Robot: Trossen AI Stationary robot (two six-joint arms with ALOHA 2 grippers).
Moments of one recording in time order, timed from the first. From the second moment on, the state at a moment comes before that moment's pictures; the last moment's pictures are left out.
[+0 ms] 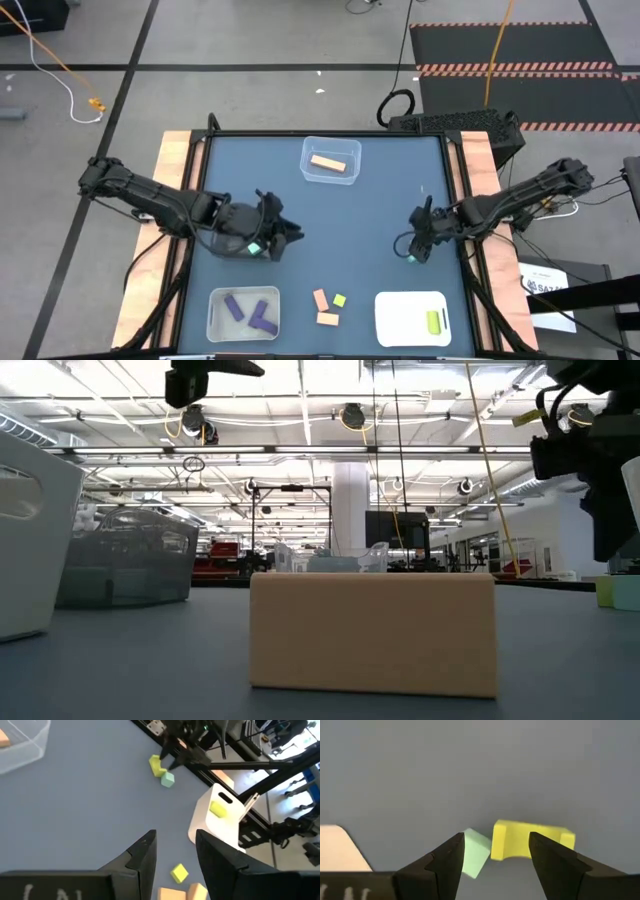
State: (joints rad) left arm -0.29 1.26 1.00 -0.26 -0.26 -0.81; right arm 0.33 0.93 0.51 -0.81 0.08 1.01
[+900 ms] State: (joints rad) left arm -0.27 1.26 1.00 -0.26 -0.26 -0.74; right arm 0.38 1.17 0.51 -0.80 0.12 0.92
